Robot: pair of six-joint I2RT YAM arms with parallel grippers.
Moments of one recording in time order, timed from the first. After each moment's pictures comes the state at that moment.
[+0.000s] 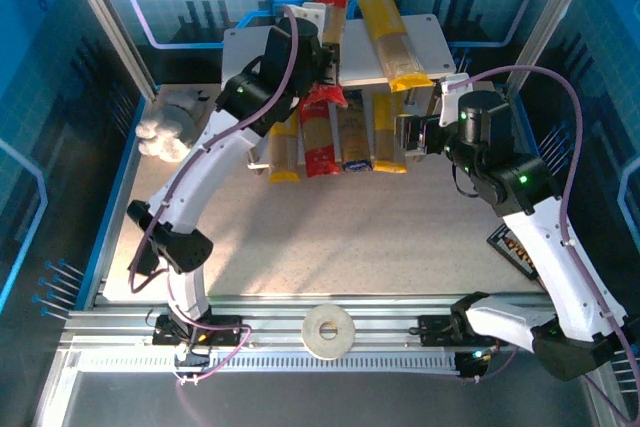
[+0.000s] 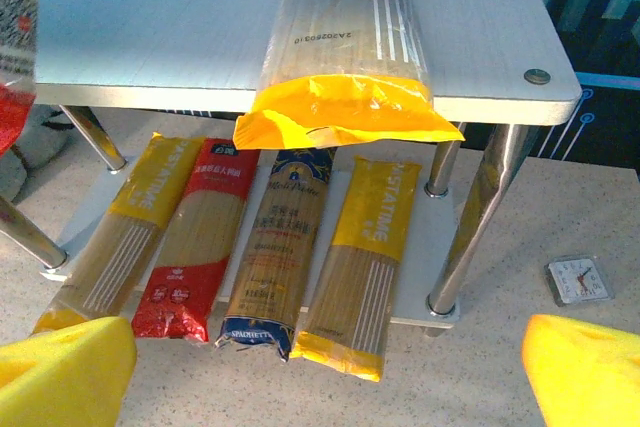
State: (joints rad) left arm -0.62 1.88 2.32 -0.73 -0.33 -0.28; right arm 0.43 1.12 1.48 -0.79 0.19 0.14
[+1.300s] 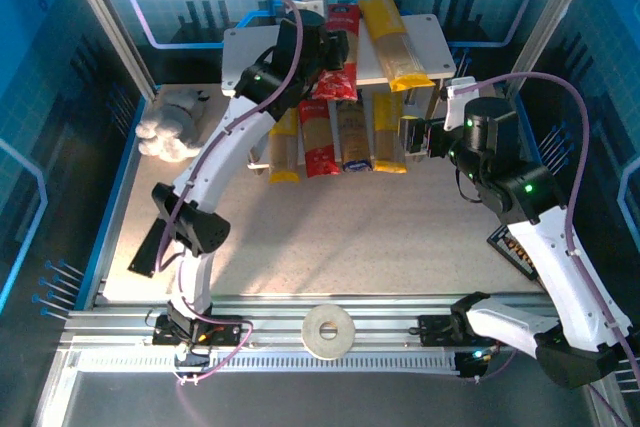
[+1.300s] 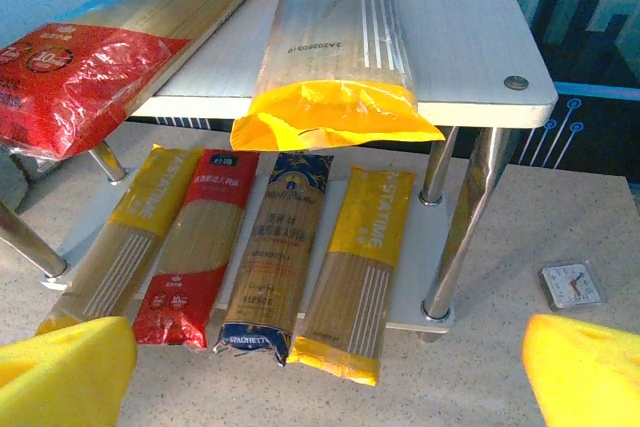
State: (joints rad) left arm -0.56 1.99 2.37 -0.67 -0.29 -0.40; right arm 0.43 1.07 1.44 -0.76 0.21 0.14
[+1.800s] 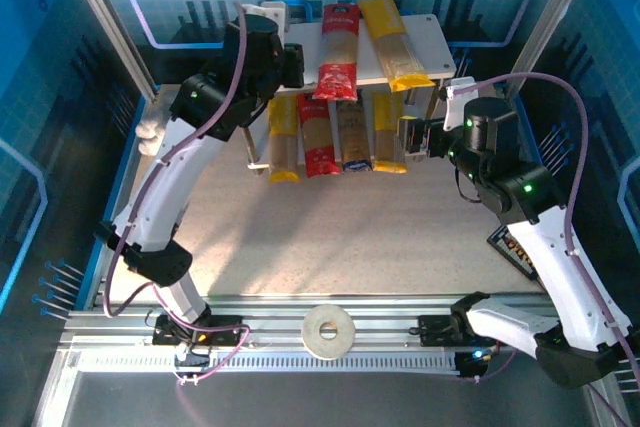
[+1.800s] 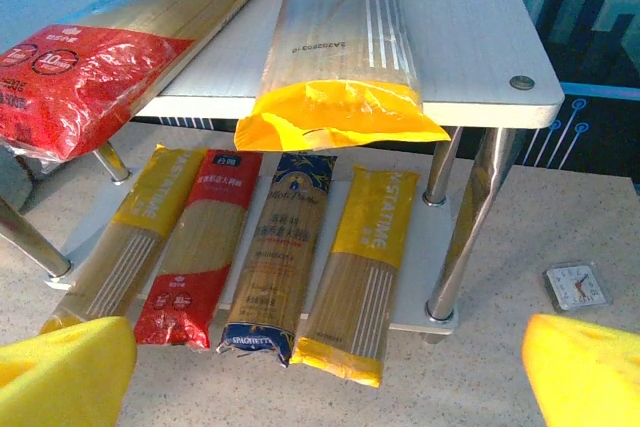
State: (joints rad) left arm -0.56 1.72 2.25 -0.92 -0.30 -0.32; right arm 0.43 1.07 1.43 -0.76 0.20 0.14
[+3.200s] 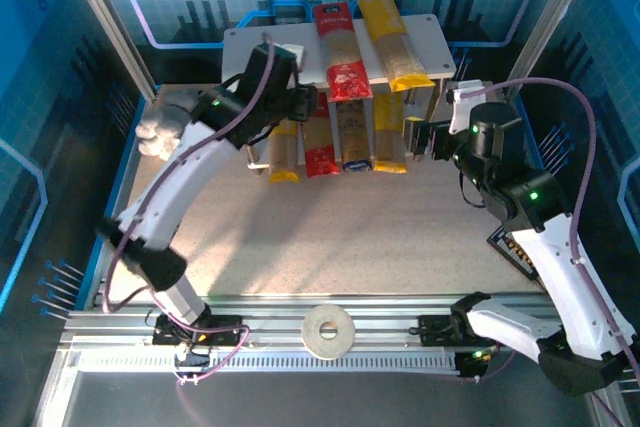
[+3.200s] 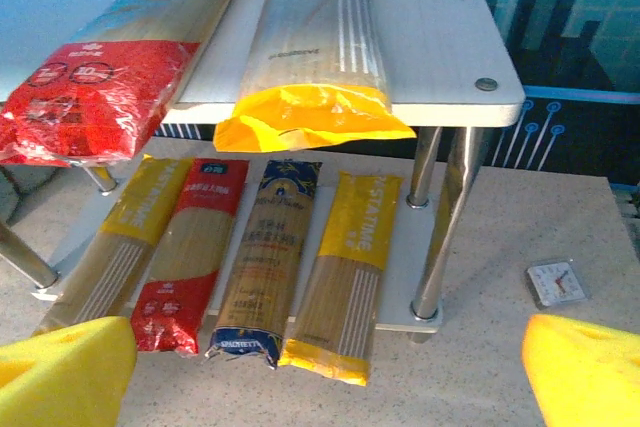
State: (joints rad) left arm -0.56 1.61 1.95 -0.94 -0.22 -0.30; right arm 0.43 1.03 1.41 -0.76 0.24 0.15
